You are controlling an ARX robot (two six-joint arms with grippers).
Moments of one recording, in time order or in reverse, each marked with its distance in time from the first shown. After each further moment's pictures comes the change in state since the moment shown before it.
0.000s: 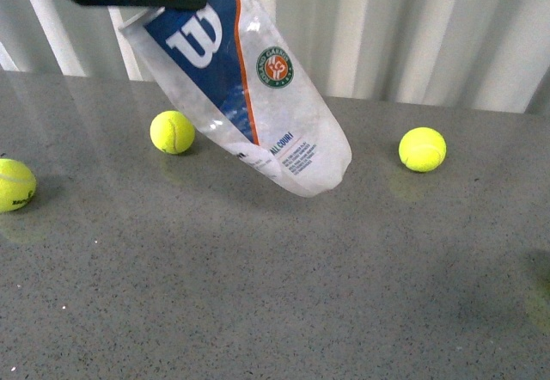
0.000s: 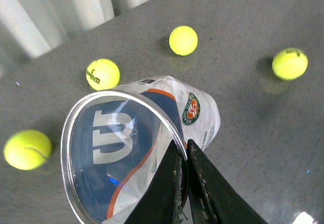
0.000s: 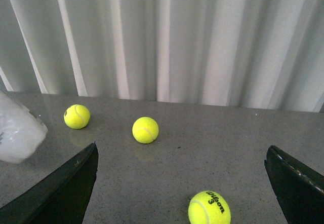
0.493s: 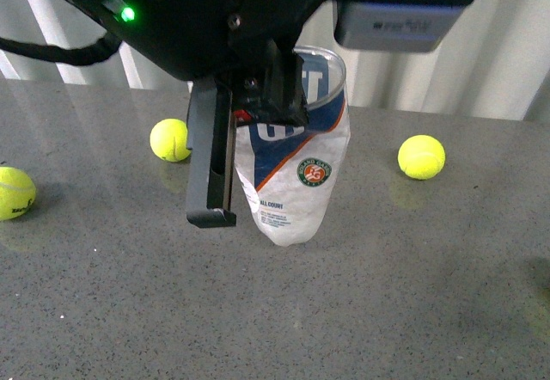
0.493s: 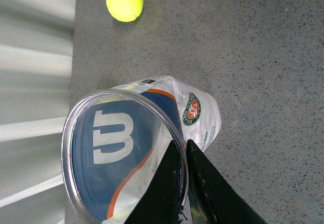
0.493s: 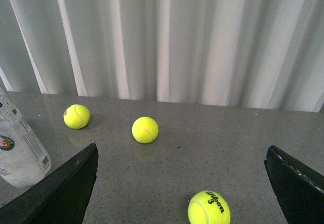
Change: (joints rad) left arm -0.282 0.147 0.093 -0.130 -0.343 0.791; right arm 0.000 0.000 0.000 0.000 0.000 0.000
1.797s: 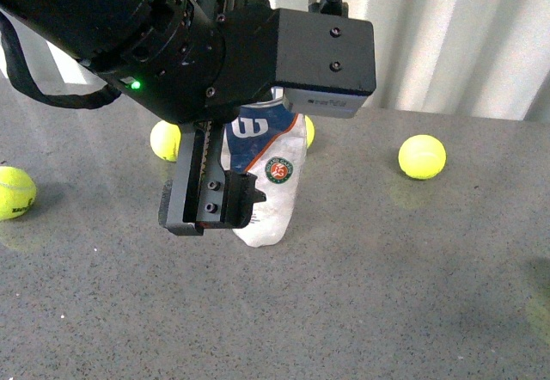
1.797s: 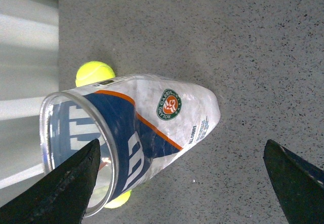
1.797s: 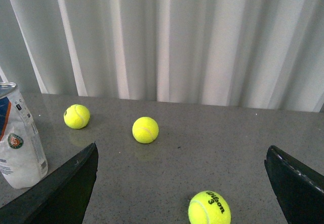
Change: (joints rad) left arm 0.071 0.107 0.018 0.036 -0.016 0.073; right arm 0.000 0.000 0.000 0.000 0.000 0.000
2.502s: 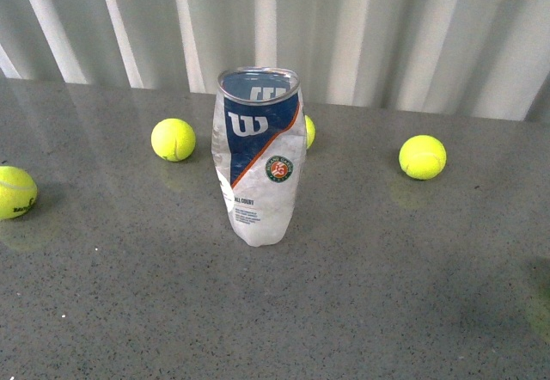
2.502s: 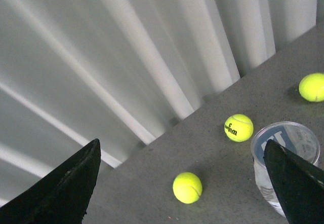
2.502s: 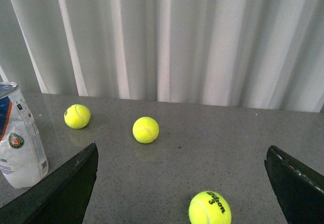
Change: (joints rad) left arm 0.287 -0.491 -0.277 0.480 0.097 -0.654; right arm 0.000 0.000 0.000 0.000 0.000 0.000
